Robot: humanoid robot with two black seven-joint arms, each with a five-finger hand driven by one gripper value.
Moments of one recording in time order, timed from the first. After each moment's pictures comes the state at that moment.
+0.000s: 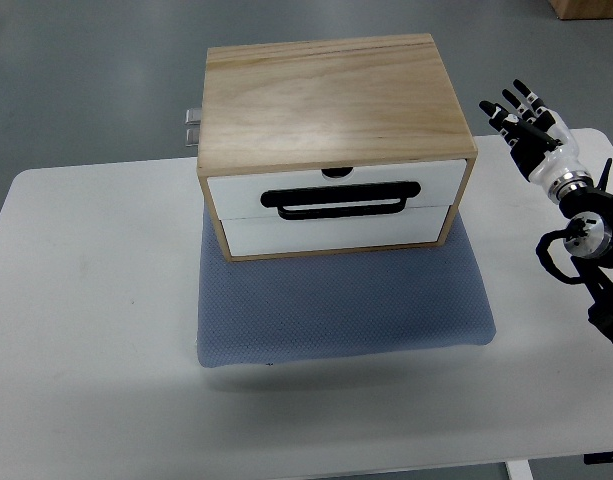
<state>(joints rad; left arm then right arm) -0.04 0.00 0.15 -0.14 0.10 -0.07 -0.04 0.60 -0.23 1.23 0.75 -0.47 0.10 0.18</state>
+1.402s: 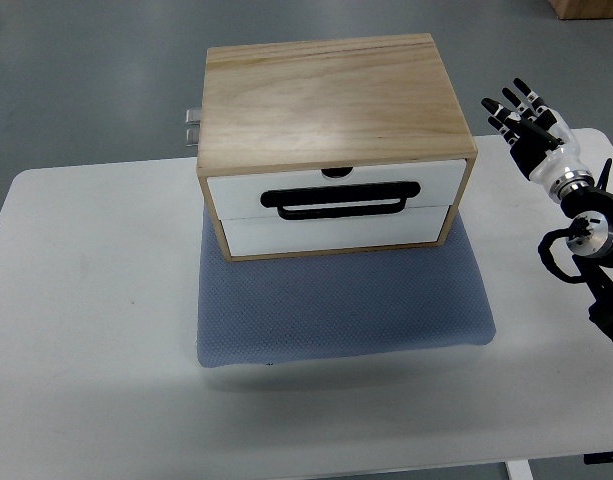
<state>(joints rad) -0.04 0.00 0.14 -0.14 0.10 -0.07 -0.04 0.60 -0.23 1.24 0.75 -0.45 0.13 0.17</state>
